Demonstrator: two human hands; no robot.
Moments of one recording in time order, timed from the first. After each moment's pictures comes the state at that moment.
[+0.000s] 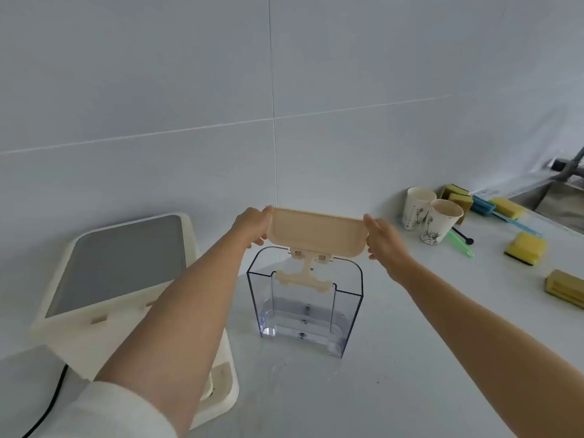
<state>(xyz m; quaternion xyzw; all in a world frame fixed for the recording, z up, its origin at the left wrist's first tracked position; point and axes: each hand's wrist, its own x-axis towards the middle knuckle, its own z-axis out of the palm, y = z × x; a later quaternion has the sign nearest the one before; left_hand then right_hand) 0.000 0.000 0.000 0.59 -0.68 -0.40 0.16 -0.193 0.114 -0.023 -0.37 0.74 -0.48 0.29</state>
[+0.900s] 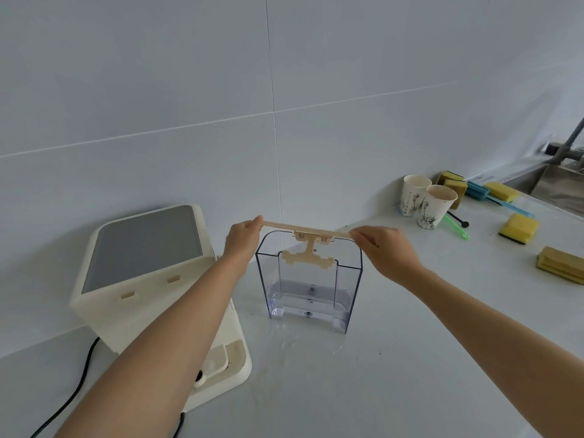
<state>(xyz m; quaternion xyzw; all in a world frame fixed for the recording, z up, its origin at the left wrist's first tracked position) 0.039 0.051 -0.028 0.57 -0.59 -0.47 0.33 -0.172 0.174 -0.030 -0.62 0.72 -0.32 0.03</state>
